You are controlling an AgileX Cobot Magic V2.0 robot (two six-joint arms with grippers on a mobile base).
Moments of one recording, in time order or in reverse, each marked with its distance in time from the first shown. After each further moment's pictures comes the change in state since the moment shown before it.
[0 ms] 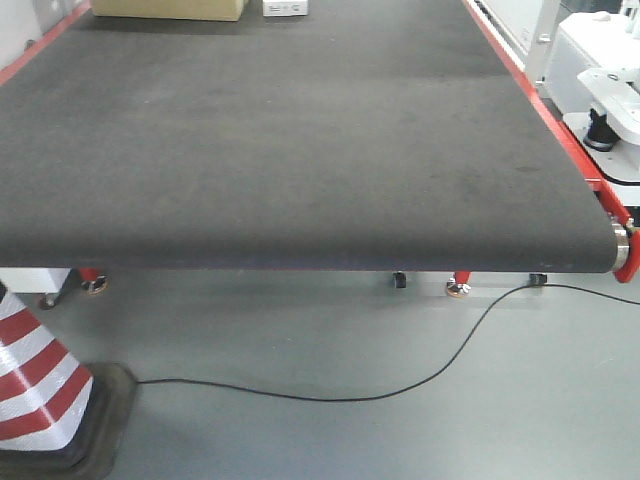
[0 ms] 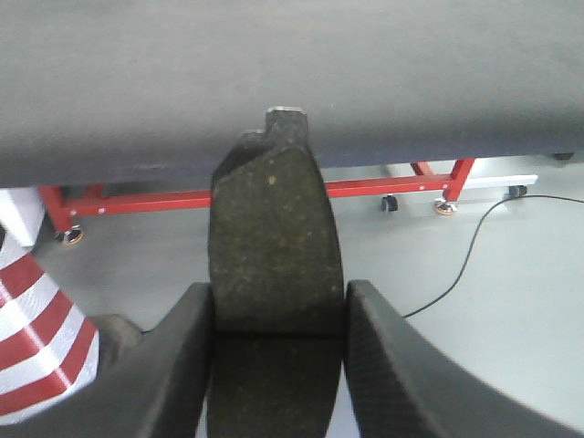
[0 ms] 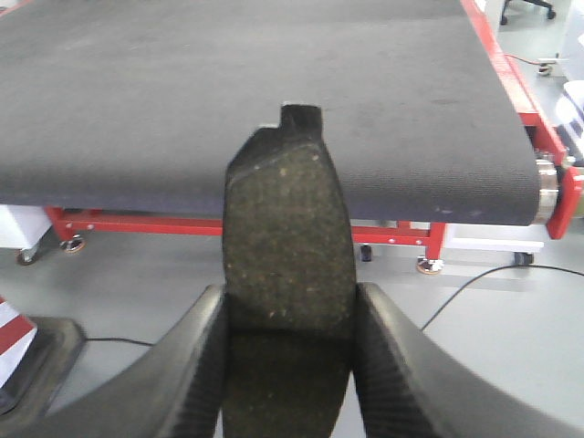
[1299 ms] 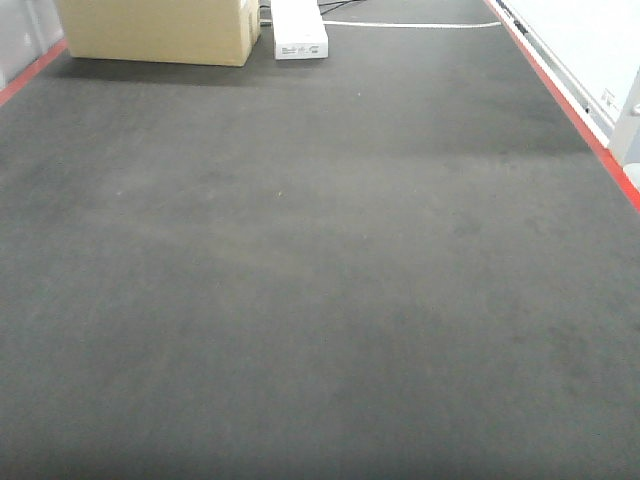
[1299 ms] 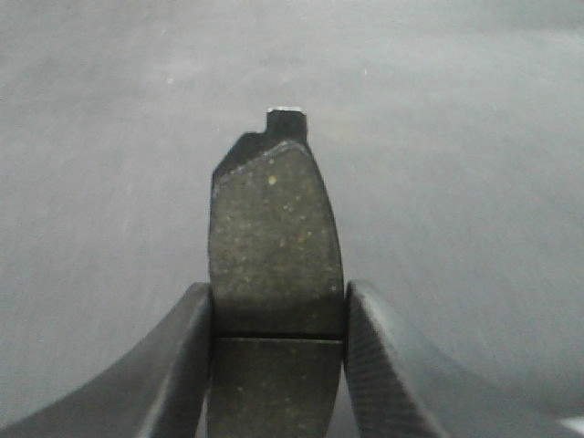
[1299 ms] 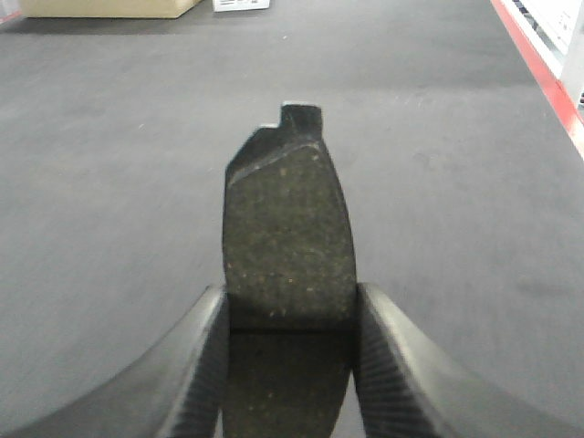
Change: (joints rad) left arm 0.000 0.000 0.000 0.000 0.000 0.000; right arm 0.000 0.000 0.000 0.000 0.000 0.000
